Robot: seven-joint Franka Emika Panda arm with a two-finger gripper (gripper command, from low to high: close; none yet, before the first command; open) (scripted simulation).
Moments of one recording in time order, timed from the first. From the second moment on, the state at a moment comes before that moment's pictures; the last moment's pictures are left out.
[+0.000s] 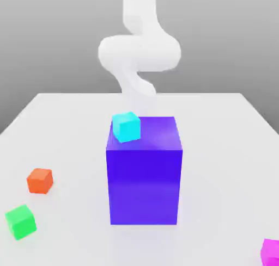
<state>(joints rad) 0.05 -0.71 -0.01 -2.29 0.01 2.32 0.73</state>
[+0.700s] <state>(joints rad) 0.35 0.06 0.04 -2.20 0.06 2.50 0.16</state>
